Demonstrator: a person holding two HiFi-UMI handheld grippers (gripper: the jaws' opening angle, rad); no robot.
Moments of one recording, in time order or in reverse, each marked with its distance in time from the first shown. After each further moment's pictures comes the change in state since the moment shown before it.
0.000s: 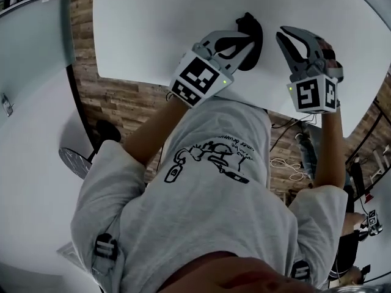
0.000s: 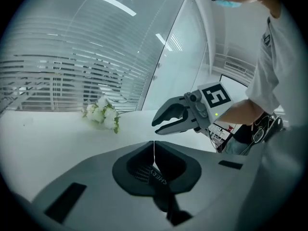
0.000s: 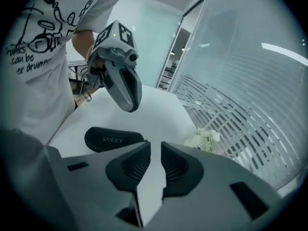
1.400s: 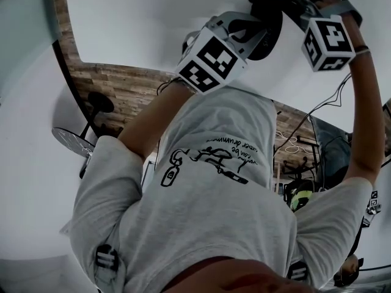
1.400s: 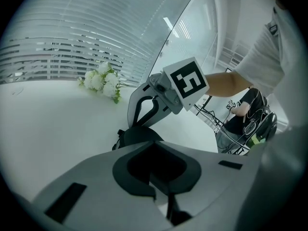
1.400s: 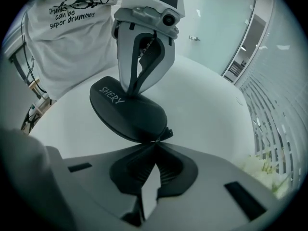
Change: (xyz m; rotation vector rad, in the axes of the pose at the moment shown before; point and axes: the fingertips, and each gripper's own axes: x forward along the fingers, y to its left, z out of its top) left arm 0.017 -0.006 -0.066 -0.068 0.170 -0.053; right arm 0.084 0.054 -0.028 -0.555 0.141 0.550
